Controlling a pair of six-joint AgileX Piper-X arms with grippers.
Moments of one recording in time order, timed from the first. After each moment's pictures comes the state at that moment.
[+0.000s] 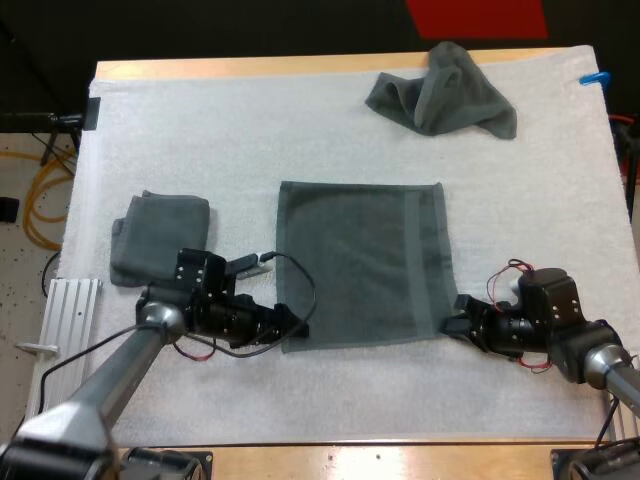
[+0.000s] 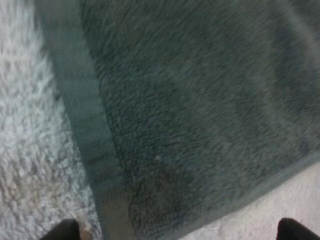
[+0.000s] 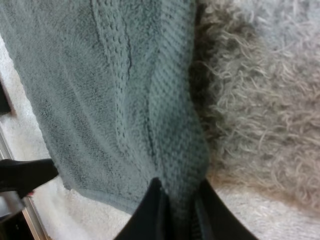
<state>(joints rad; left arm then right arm) -0.17 1.41 -0.56 0.63 0.75 -1.96 0.30 1.26 -0.34 0.16 -0.64 -0.95</state>
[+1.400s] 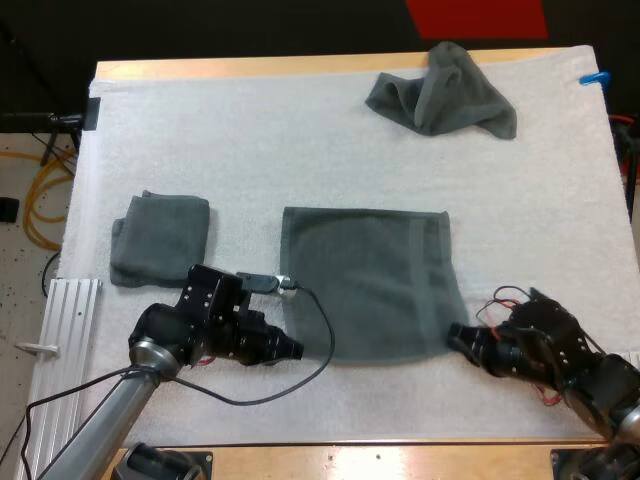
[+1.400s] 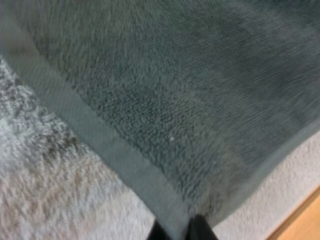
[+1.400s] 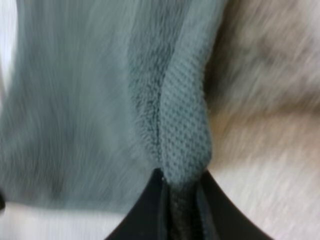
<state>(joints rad) -0.35 1.09 -0.56 0.78 0.61 -1.96 0.59 0.82 -0.37 0.50 -0.21 -0.85</state>
